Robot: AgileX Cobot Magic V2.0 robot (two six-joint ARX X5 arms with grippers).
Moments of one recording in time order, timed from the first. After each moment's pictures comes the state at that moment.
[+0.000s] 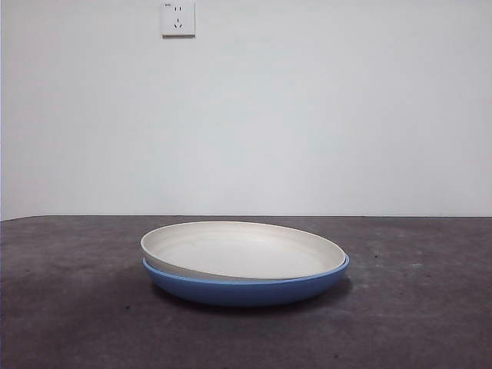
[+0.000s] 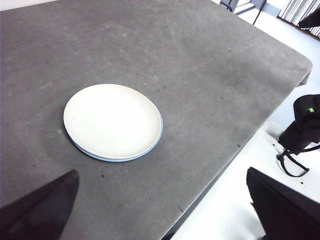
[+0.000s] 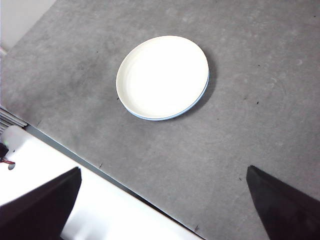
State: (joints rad) left arm -0.61 0.52 1.15 -1.12 0.29 -0.04; right arm 0.40 0.55 1.21 -1.33 -0.29 0.18
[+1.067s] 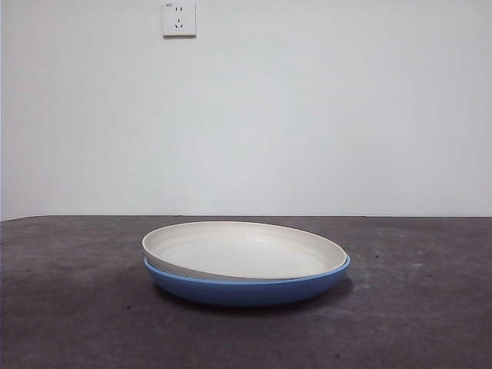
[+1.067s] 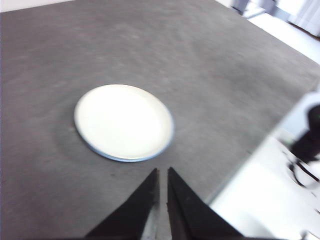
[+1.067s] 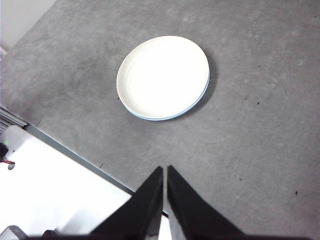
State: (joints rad) left arm -0.52 0.52 1.15 -1.12 0.29 -0.04; right arm 0.40 0.55 1.21 -1.33 -0.29 0.18
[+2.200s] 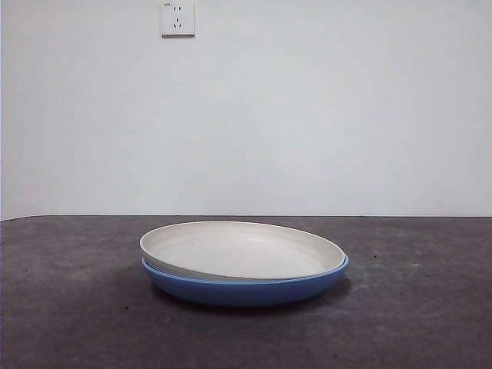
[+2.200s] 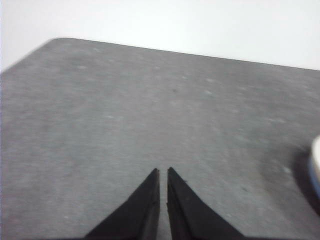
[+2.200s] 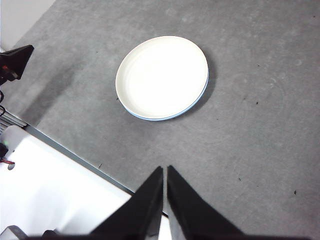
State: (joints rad) left arm -0.03 0.01 0.03 -0.19 0.01 -0.12; right arm 0.40 0.55 1.21 -1.33 -0.29 0.18
